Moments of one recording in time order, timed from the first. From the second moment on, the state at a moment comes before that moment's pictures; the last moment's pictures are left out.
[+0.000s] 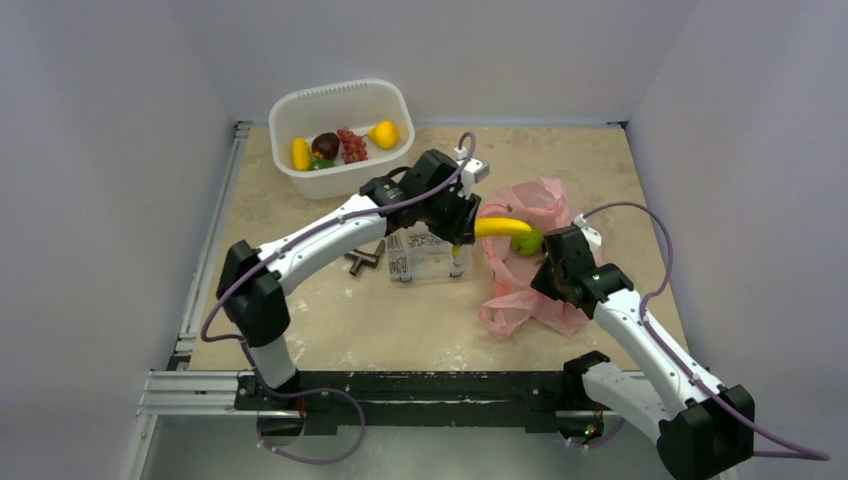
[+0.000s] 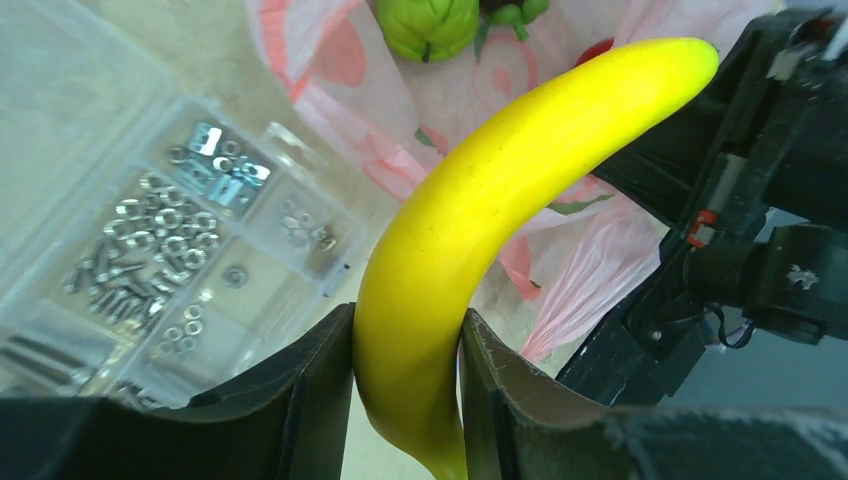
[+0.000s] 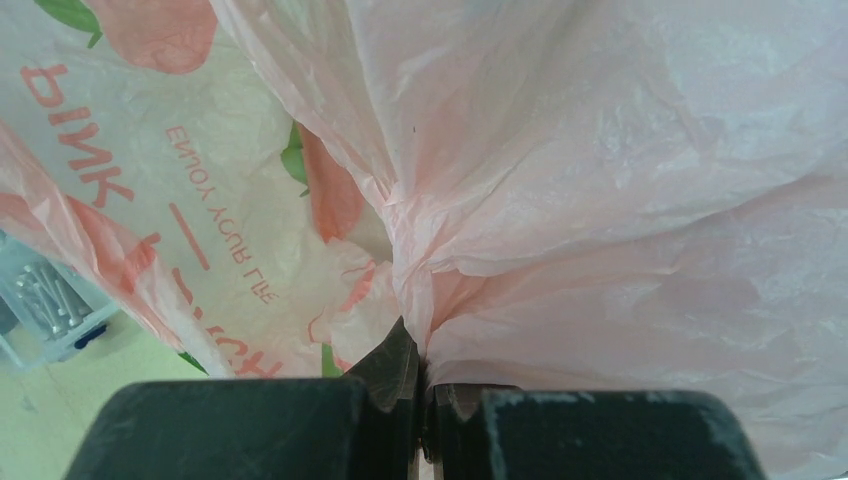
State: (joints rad) left arm -0.85 1.82 1.62 -0.62 0.22 -0.28; right arm 0.36 0.93 0.68 -0.73 0.24 0.84
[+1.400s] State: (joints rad) left arm -0.14 2.32 2.03 -0.29 -0.16 -0.40; right arm 0.36 0.93 0.68 -0.72 0.22 0.81
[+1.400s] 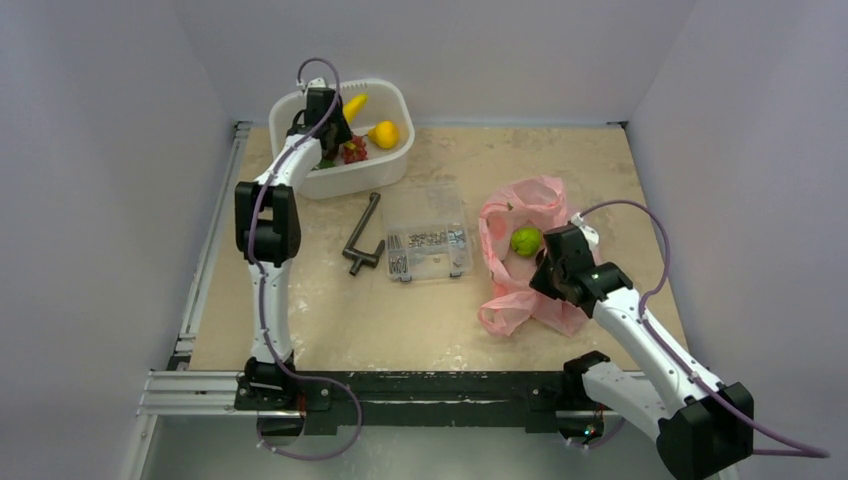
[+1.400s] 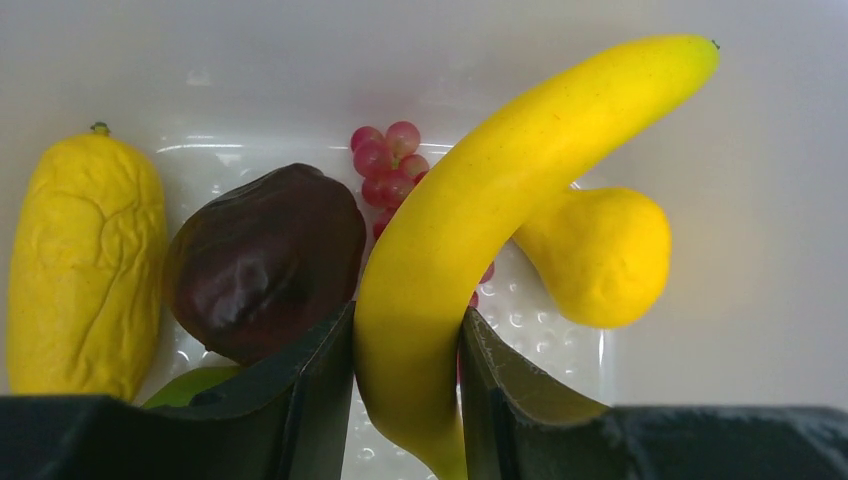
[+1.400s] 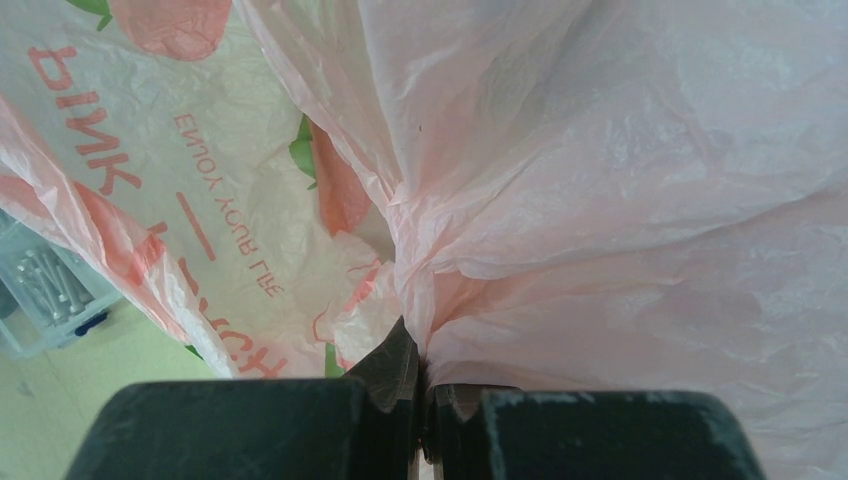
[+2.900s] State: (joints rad) left arm -0.51 1.75 1.41 0.02 0.10 -0.53; right arm 0.36 0.91 0.70 -0.75 0.12 0.77
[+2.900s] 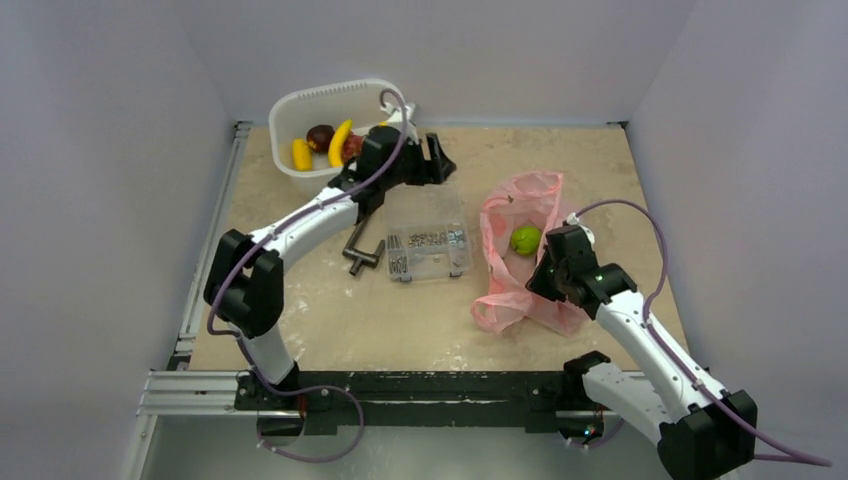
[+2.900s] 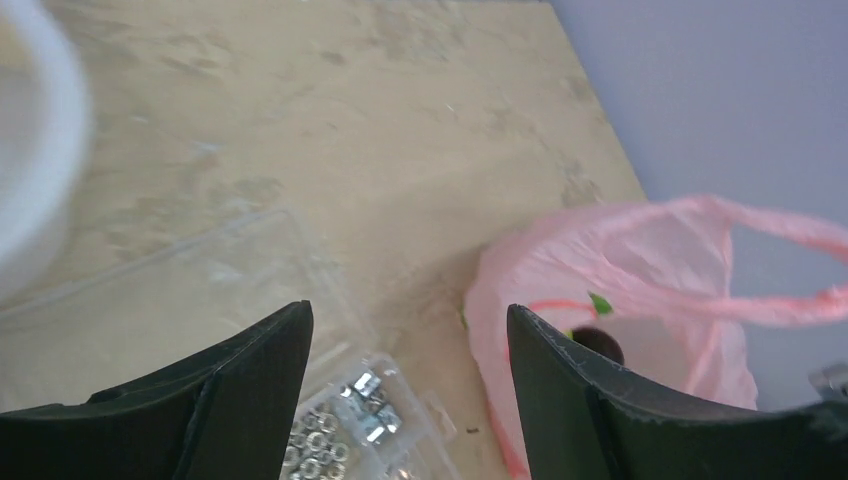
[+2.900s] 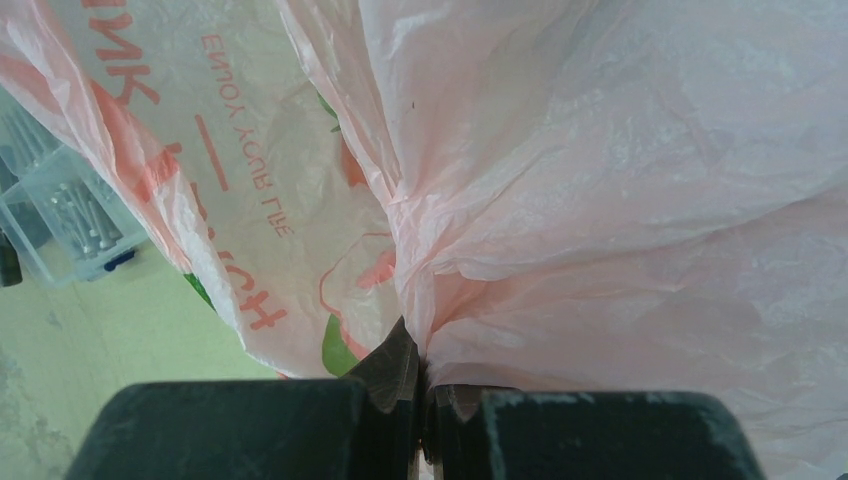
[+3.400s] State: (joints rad) left arm -0.92 1.80 1.29 0.26 0.19 -0.19; right arm 0.36 0.86 0.69 -0.77 0.09 0.77
